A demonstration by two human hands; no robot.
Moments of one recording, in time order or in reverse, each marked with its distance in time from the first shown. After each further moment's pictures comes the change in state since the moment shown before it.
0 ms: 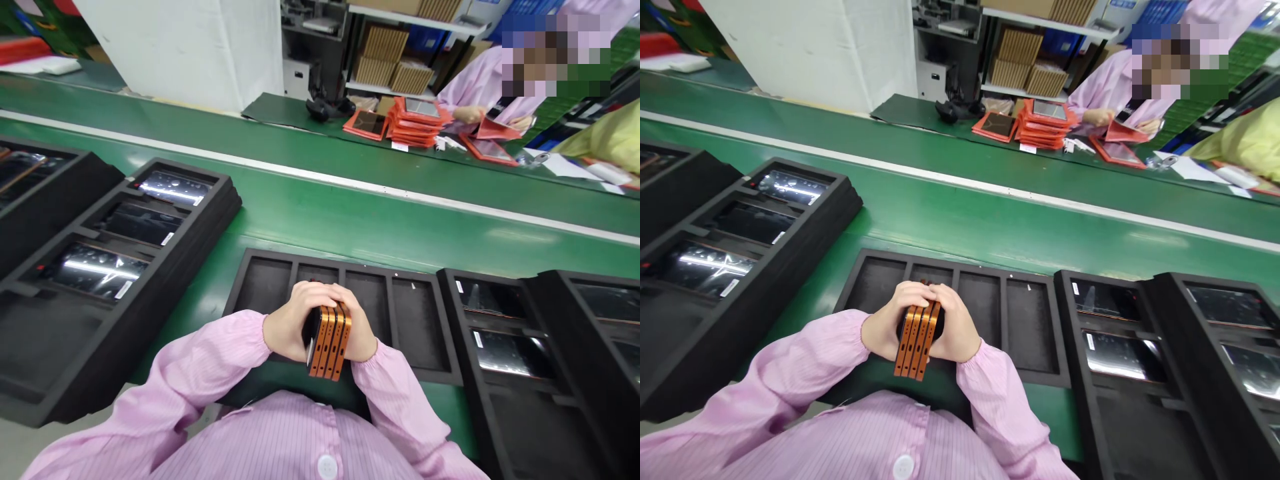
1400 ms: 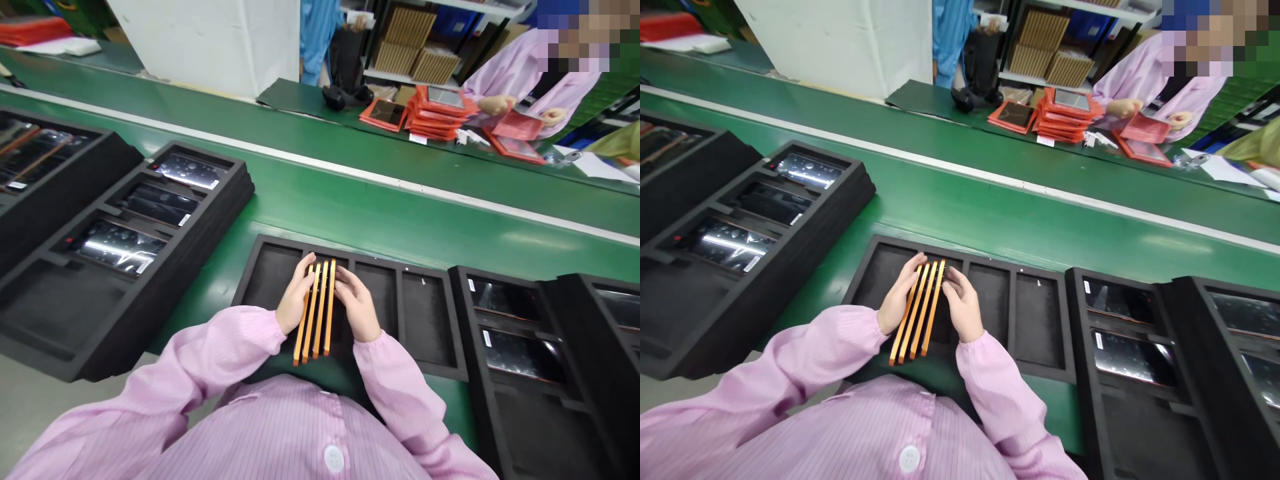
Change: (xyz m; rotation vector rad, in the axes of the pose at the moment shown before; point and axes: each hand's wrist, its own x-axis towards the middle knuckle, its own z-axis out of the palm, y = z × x) left_hand -0.025 -0.002 0.025 -0.579 0.580 -1.012; right_hand 0.007 -0.004 0.022 0.703 0.297 1.000
